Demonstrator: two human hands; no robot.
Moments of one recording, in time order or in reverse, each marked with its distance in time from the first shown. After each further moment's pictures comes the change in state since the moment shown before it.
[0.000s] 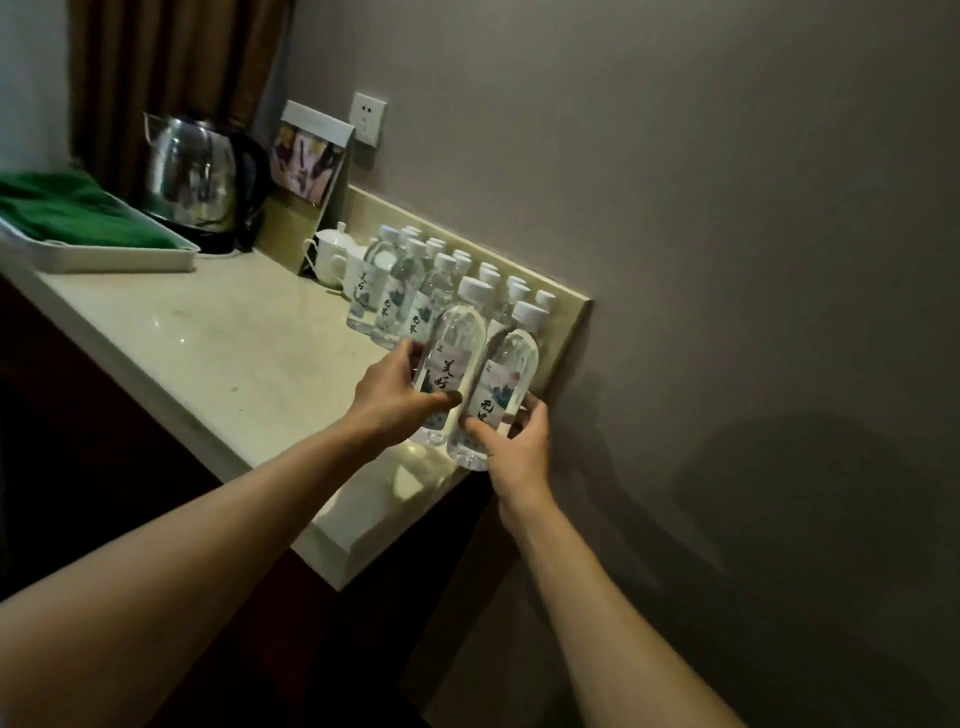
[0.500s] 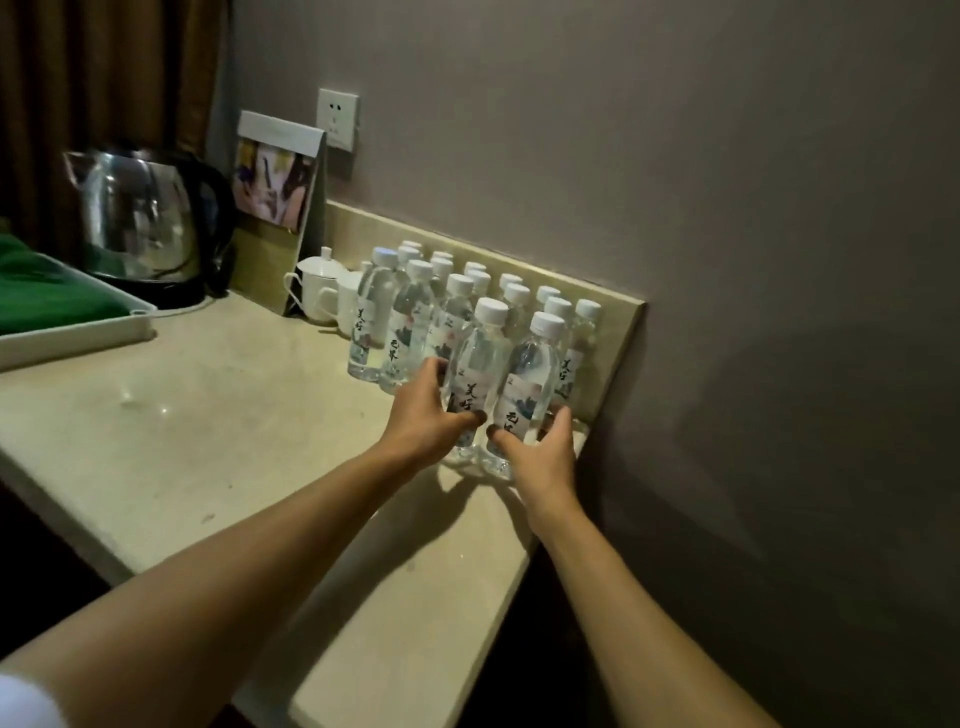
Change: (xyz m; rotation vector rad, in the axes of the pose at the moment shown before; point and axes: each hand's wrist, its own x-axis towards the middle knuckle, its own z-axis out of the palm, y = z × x) left_hand 0.134 -0.057 0.019 0.047 -0.098 0.022; right_hand 0.123 0.053 0.058 -0.098 0.124 0.061
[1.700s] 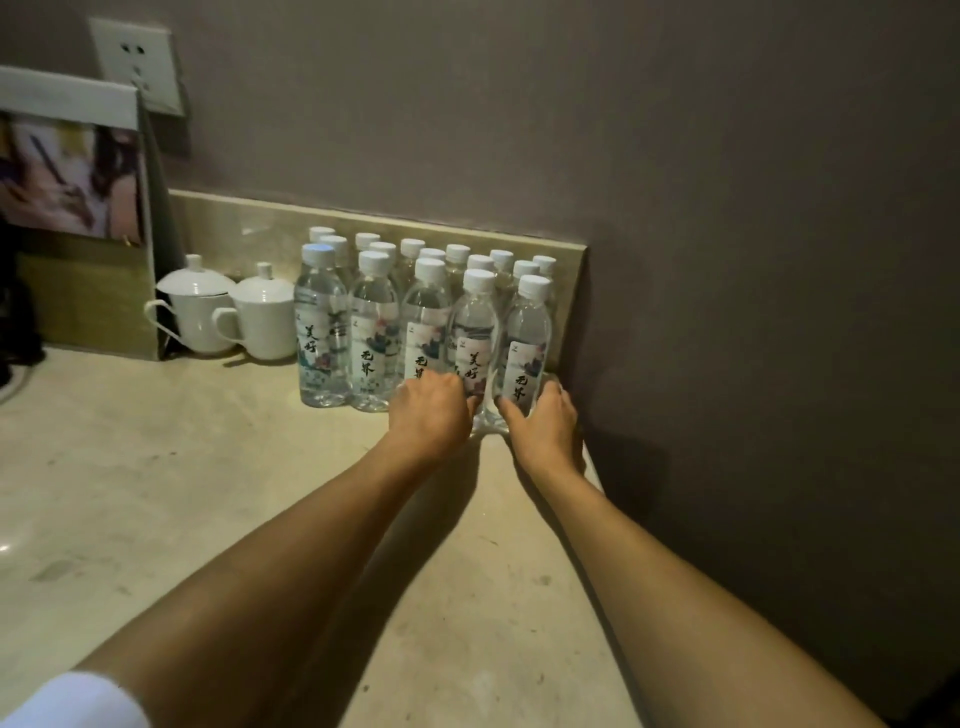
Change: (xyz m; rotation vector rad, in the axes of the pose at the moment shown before) left_hand 0.066 -0.040 -0.020 0.768 -0.363 0.421; right_hand 0.004 0.000 0.063 -0.755 0.487 0.123
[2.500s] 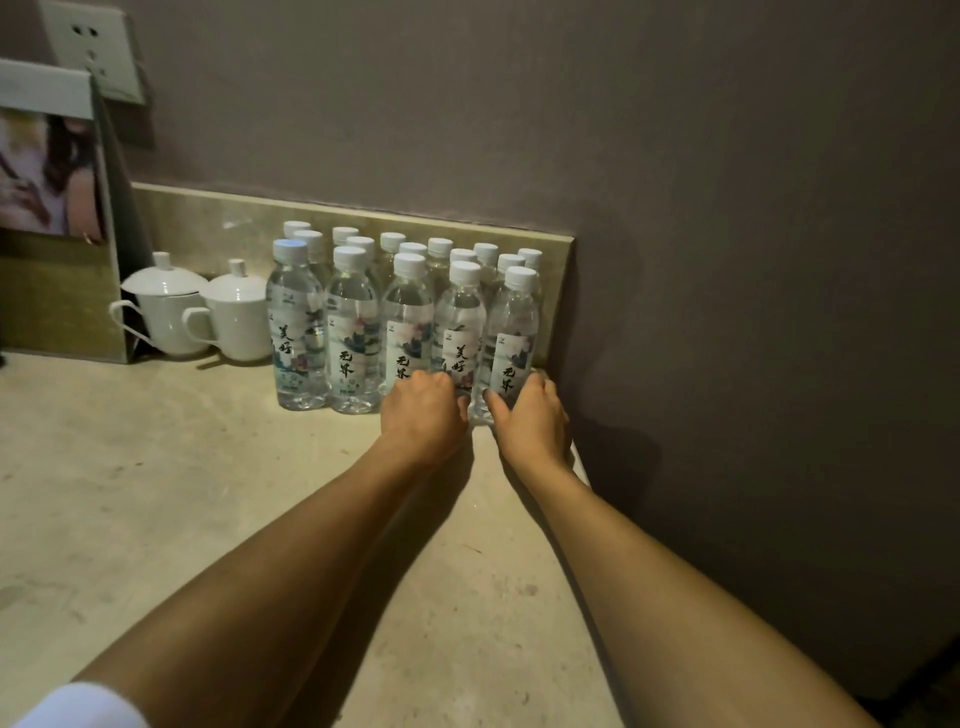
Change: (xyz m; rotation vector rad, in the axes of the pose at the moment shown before) left_hand 0.008 0.007 0.009 0.098 0.035 -0.009; right_hand 0.005 -0.010 -0.006 -0.110 -0.015 -0.005
